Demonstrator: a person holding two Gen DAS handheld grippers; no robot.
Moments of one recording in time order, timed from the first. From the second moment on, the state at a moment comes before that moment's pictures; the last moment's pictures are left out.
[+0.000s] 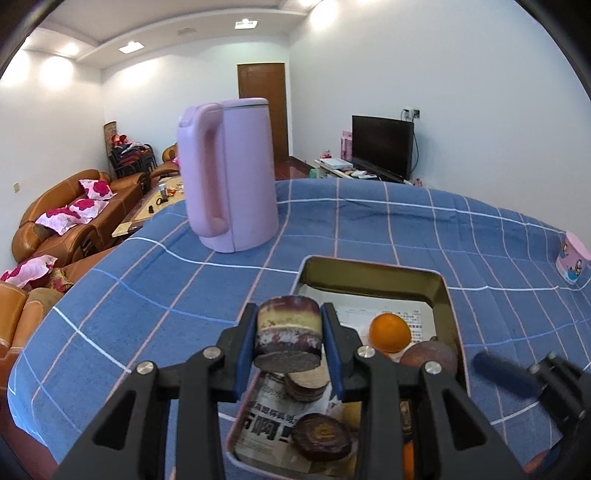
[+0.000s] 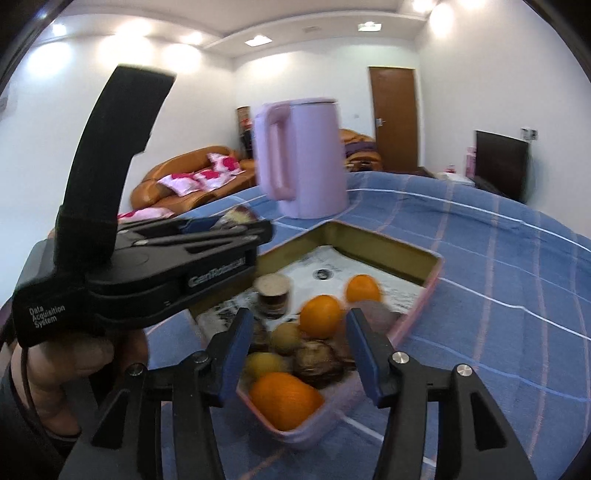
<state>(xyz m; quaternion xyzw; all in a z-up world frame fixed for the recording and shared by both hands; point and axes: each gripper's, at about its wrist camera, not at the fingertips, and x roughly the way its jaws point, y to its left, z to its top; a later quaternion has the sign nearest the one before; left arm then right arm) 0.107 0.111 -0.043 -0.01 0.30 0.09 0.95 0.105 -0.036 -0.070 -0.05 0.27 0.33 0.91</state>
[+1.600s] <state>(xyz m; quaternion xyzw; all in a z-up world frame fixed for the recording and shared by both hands) 0.042 0.100 -0.015 -0.01 0.22 0.12 0.97 0.082 -0.108 -0.047 0.01 0.19 0.22 0.96</state>
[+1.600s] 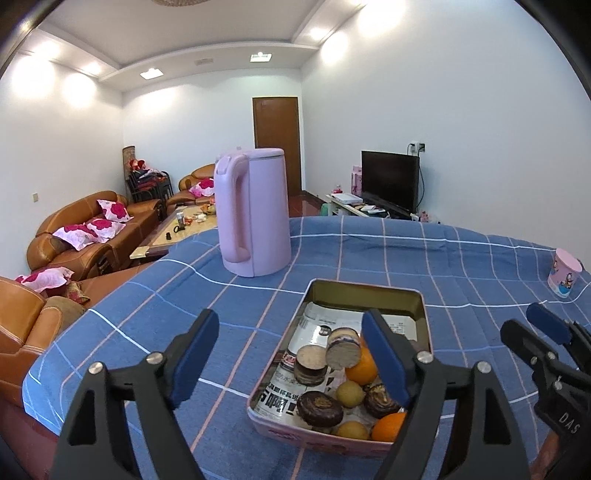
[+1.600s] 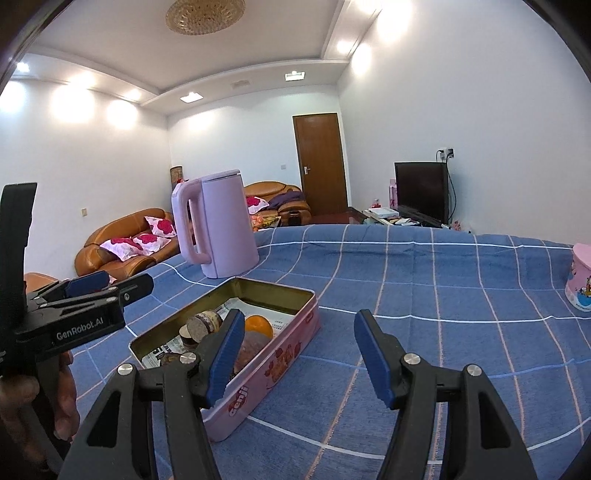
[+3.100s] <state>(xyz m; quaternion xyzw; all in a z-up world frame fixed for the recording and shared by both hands) 0.023 0.073 0.005 0.00 0.20 0.08 0.98 0.055 -0.128 -0.016 0.00 0.14 0.20 0.97</state>
